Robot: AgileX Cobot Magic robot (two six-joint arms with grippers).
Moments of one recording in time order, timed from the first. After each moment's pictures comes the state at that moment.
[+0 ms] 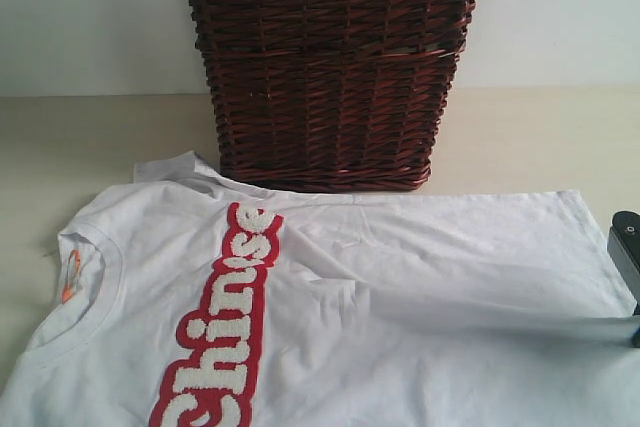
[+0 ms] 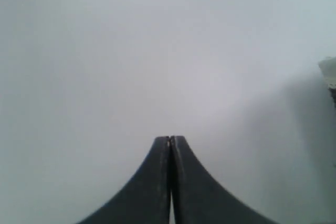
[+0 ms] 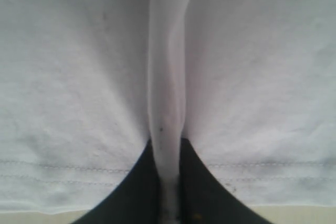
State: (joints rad) left arm 0.04 0.12 -0.07 -0.28 -0.35 0.54; right arm -0.25 1.84 -0.81 0.25 0.75 -1.96
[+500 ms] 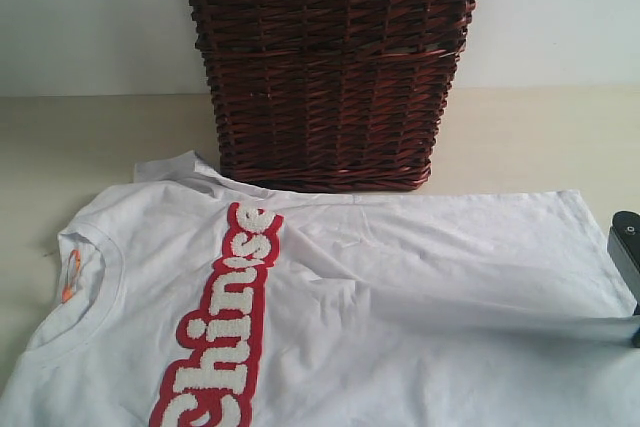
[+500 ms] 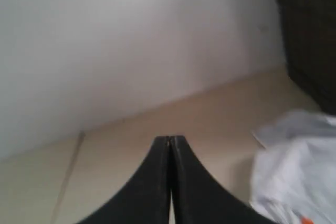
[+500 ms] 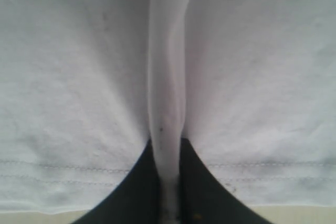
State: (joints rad) left arm 0.06 0.70 -0.52 -0.41 0.11 0.78; right arm -0.25 1.84 -0.81 0.25 0.75 -1.96
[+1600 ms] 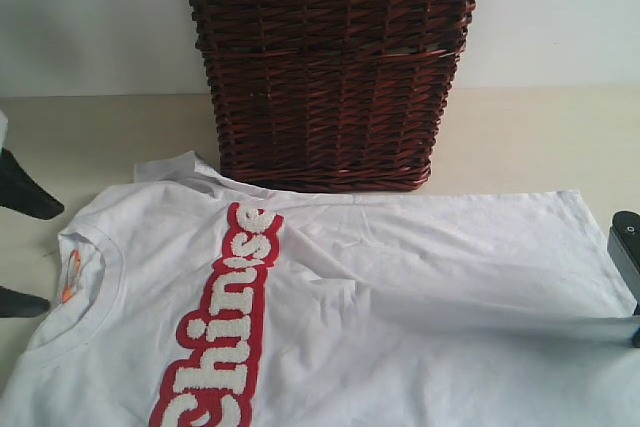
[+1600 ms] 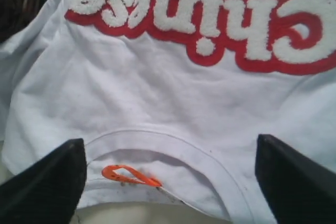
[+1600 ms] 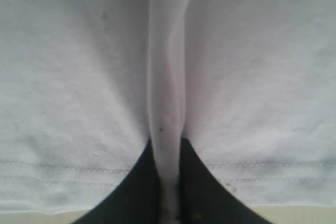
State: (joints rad) left arm 0.08 1.41 -0.74 -0.77 0.87 2.06; right arm -0.25 1.84 -0.81 0.25 0.75 -1.96
